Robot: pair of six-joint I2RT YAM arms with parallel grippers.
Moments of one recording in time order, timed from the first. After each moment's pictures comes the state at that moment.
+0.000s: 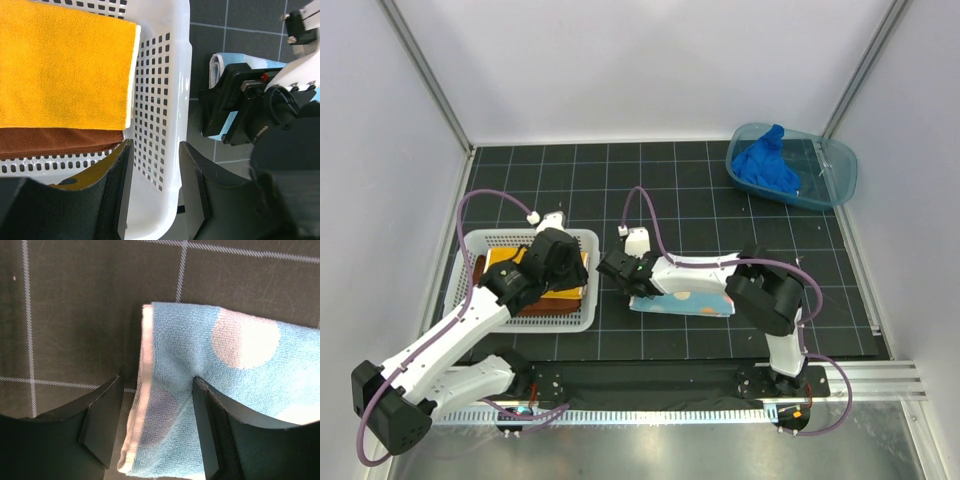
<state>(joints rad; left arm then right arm) -0.66 0.96 0.84 -0.73 -0.25 -0.71 1.07 1.94 1.26 -0.50 0.53 0.85</state>
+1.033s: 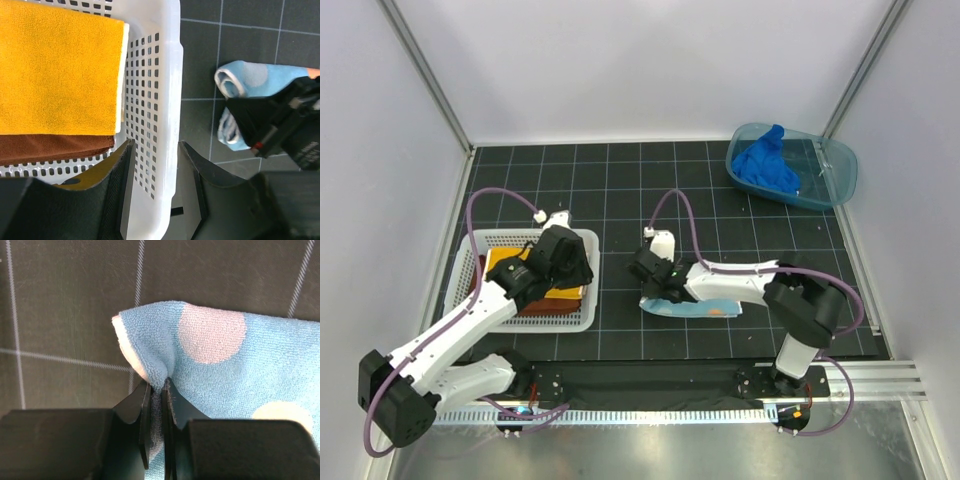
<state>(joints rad) -0.65 1.01 0.84 -0.68 -0.21 -0.71 1.01 1.74 1.00 -0.30 0.44 0.84</state>
